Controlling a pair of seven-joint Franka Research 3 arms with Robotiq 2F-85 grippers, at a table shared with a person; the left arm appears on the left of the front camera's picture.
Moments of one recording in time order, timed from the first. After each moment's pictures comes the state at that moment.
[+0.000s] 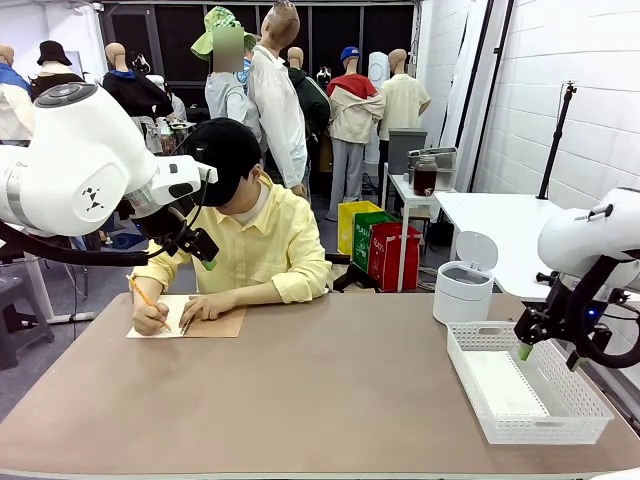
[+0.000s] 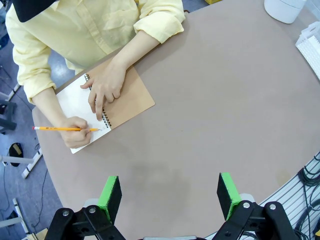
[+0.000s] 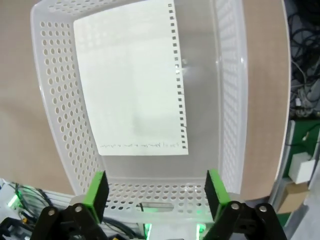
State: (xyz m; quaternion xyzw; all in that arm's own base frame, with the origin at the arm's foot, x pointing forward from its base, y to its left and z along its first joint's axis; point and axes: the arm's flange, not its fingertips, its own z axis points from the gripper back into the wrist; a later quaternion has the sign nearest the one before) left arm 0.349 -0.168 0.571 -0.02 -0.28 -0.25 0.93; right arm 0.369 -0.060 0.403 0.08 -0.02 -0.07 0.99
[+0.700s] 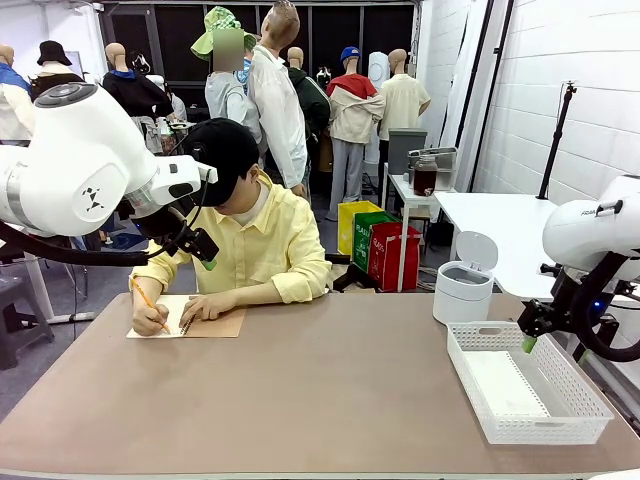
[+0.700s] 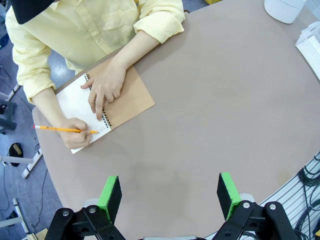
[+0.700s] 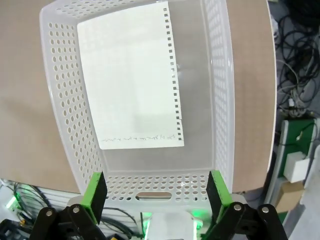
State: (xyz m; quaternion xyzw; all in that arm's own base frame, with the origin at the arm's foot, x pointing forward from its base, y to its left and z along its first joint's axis) left arm 0.349 -0.168 0.572 -0.02 -0.28 -0.25 0.93; right arm 0.361 -0.058 0.423 0.07 -0.03 -0.07 0.99
